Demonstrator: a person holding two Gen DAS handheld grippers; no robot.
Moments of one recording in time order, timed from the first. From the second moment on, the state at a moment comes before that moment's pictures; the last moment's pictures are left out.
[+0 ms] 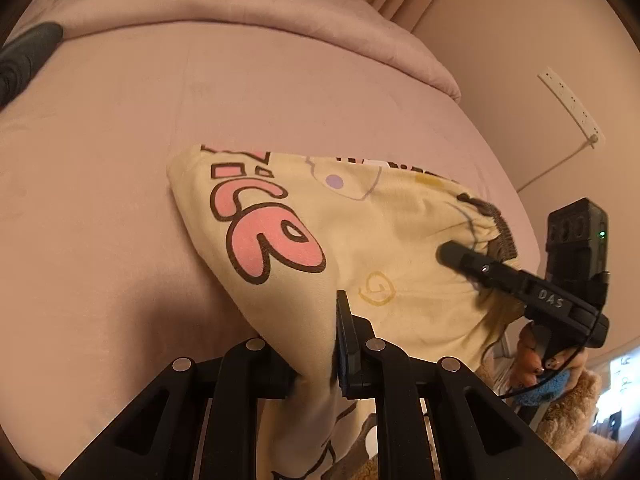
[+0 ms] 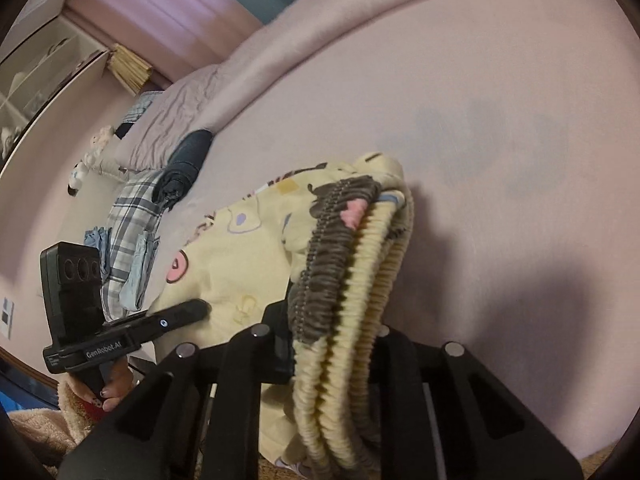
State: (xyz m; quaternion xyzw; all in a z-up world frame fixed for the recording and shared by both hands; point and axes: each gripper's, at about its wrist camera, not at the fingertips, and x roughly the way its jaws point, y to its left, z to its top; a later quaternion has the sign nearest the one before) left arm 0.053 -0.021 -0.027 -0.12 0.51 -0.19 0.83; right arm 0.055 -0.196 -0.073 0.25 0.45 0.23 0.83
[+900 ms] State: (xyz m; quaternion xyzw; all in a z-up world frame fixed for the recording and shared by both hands) left arm 0.079 0.027 -0.020 -0.14 0.52 -0.14 0.84; right arm 0.101 -0.164 -0.066 0.23 0.48 0.26 0.81
